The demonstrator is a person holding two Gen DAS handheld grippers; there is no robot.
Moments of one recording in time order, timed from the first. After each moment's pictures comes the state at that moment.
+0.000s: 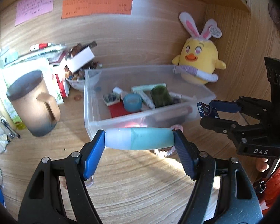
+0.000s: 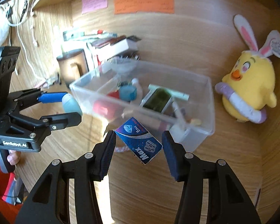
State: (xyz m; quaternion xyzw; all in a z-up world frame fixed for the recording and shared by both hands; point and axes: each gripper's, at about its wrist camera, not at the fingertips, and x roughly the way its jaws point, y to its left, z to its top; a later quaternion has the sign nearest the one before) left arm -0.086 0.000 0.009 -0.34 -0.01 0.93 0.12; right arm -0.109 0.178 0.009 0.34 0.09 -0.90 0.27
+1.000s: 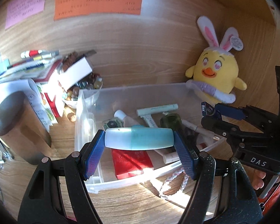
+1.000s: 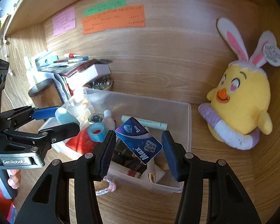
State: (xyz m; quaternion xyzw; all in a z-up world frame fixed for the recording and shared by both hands) left arm -0.165 0.011 0.014 -0.36 -0.03 0.93 0.10; right arm -0.180 0.179 0.021 0.33 0.06 -0.92 0.21
